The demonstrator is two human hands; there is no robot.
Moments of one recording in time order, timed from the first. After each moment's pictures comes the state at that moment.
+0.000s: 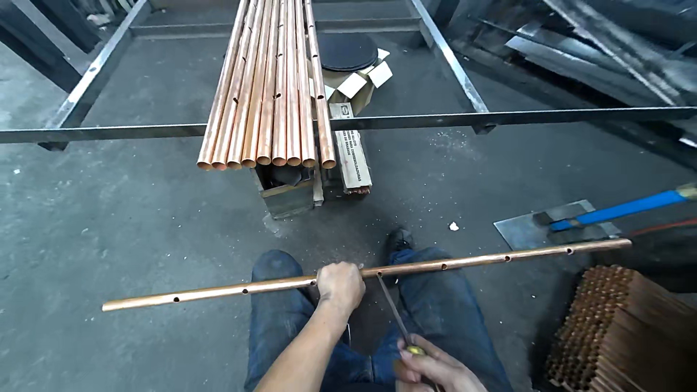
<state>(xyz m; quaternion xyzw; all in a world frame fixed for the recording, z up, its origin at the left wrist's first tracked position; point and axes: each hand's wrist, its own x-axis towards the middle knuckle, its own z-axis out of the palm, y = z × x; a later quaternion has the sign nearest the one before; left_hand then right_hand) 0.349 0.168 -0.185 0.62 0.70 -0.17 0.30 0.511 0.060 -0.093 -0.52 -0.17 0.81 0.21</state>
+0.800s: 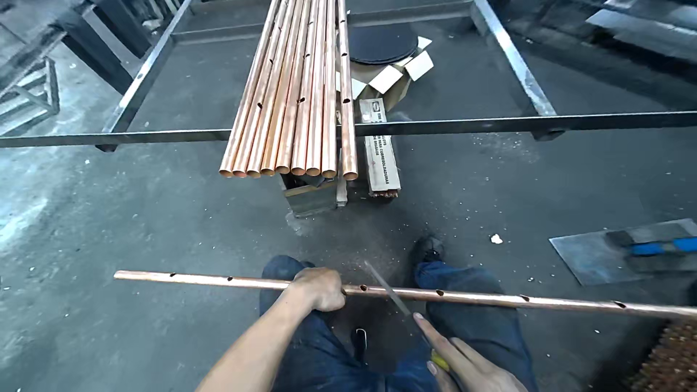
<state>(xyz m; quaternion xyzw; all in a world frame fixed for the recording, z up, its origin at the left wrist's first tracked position) 0.261 0.187 -0.171 0.60 0.60 -0.31 0.42 0.551 0.105 -0.118 -0.49 -0.80 0.34 -0.02</state>
